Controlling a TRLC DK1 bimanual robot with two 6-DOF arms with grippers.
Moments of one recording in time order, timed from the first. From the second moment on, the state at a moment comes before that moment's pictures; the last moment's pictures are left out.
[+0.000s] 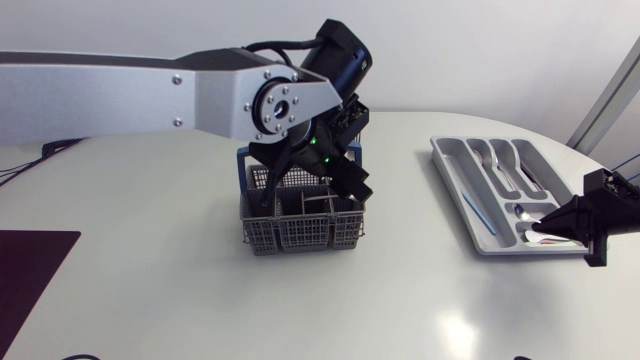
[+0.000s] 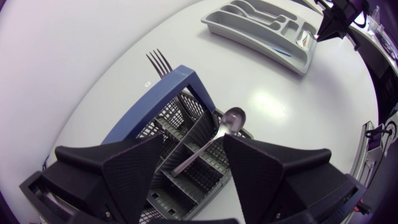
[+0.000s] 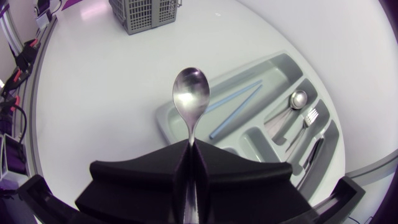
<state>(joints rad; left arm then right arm) -0.79 1.85 1.51 -0.56 -0.20 0.16 -0.66 1.74 1.11 -0.86 -0.67 -1.68</state>
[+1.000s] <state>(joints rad) -0.81 1.80 1.39 -0.45 -0.24 0.24 -0.74 2.01 1.26 -0.55 -0.46 -1.87</state>
